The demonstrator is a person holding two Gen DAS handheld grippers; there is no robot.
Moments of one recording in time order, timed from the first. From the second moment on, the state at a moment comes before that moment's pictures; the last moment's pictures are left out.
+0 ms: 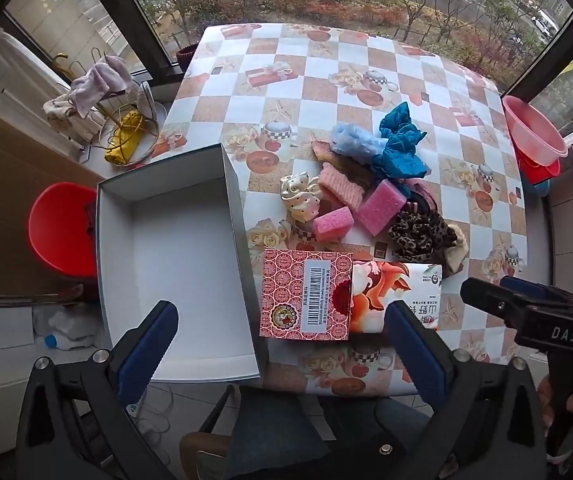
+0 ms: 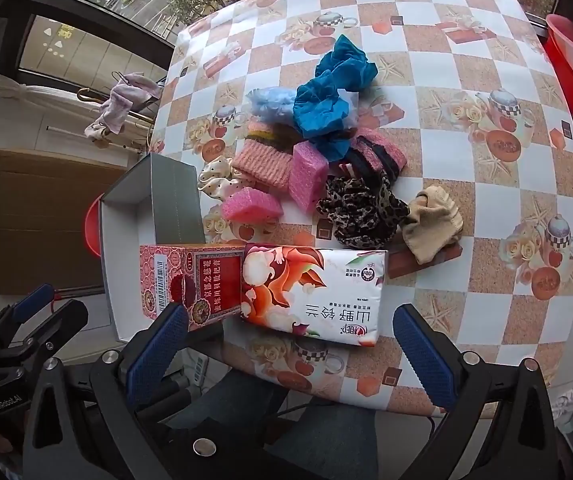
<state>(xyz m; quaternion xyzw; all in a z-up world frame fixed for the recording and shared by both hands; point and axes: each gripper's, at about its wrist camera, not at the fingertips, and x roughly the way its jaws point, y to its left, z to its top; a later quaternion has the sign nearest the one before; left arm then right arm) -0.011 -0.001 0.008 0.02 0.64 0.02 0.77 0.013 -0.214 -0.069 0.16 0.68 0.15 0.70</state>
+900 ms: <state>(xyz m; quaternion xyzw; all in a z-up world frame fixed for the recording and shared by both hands) 0.005 0.000 -0.006 0.03 0.67 0.03 0.74 0.006 -0.244 -0.091 0.21 0.69 0.12 0.68</state>
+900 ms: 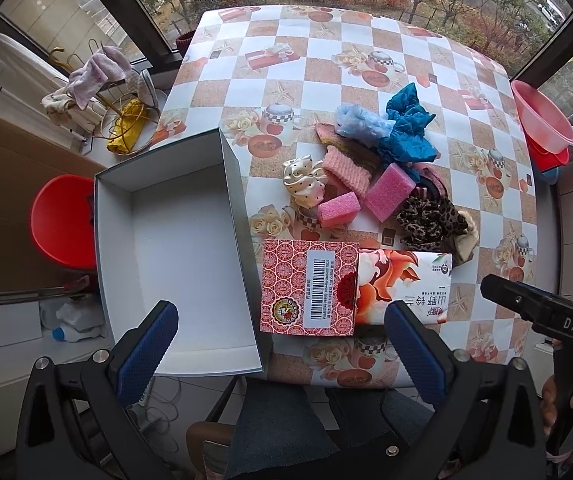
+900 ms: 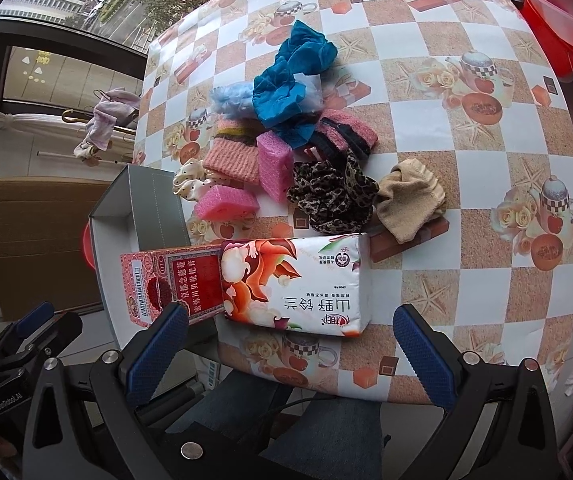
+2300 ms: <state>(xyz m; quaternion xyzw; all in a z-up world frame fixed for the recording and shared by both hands) 0.217 -0.046 -0.160 -0.01 0.72 0.06 0.69 0.052 -0.329 -0.208 0.20 0.72 -0.11 0.65</state>
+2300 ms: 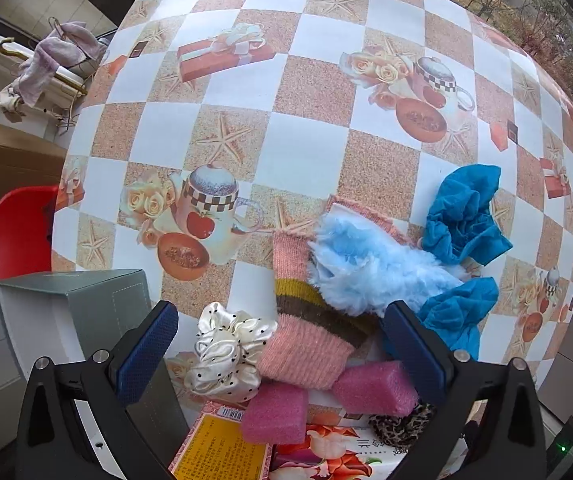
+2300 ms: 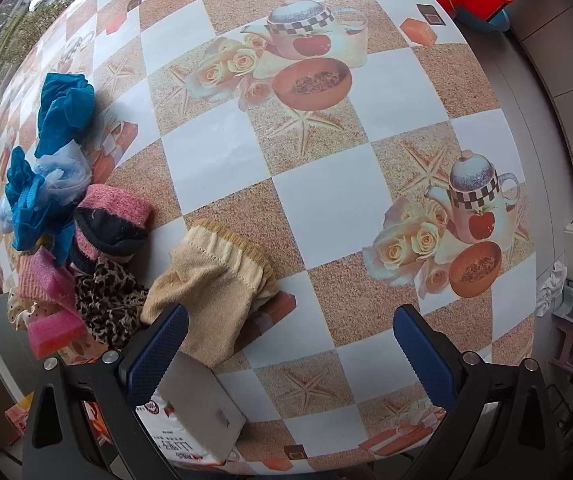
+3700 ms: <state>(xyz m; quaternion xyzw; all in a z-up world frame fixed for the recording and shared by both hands) 0.264 -0.218 -0.233 0.18 0.68 -0.07 0.70 0.052 -0.335 -0.261 0.16 0.72 -0.12 0.66</state>
